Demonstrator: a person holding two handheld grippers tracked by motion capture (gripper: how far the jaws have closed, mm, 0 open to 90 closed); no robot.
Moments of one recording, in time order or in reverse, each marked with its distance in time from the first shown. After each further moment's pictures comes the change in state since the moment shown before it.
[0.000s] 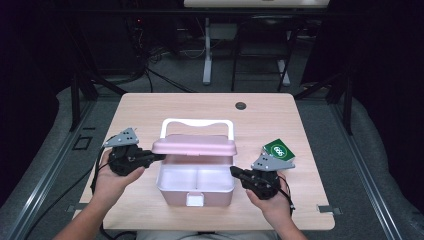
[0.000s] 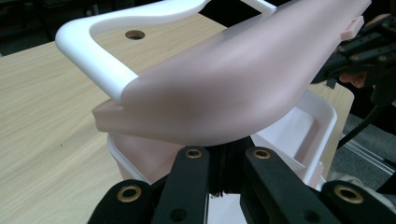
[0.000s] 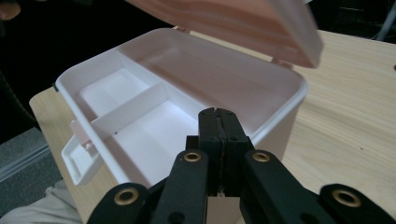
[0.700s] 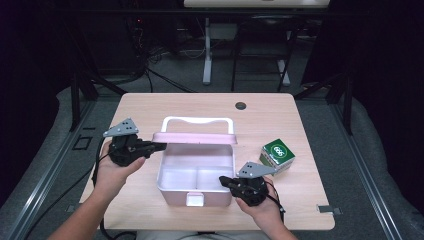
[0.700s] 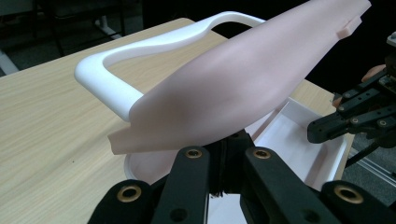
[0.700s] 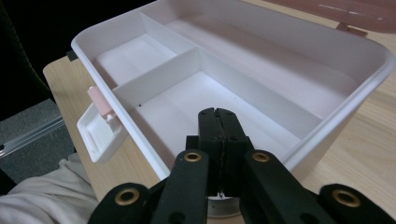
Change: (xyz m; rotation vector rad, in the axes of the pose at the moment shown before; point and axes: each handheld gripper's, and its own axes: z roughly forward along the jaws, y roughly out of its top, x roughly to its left) left arm 0.008 0.017 0.001 -0.030 0.019 -0.010; right arm 0.018 -0.013 0.022 0.084 0.061 -0.043
